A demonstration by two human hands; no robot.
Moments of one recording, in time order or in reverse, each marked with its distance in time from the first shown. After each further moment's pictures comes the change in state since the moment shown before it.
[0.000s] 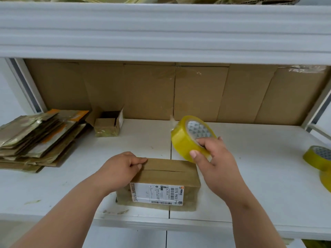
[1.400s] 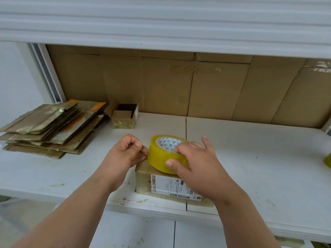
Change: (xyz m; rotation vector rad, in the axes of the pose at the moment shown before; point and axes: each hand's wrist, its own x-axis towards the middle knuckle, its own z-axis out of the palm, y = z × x) left_hand -0.021 -0.030 -0.009 -1.031 0.244 -0.071; right_hand -0.001 -0.052 0.052 -0.387 -0.418 -0.132
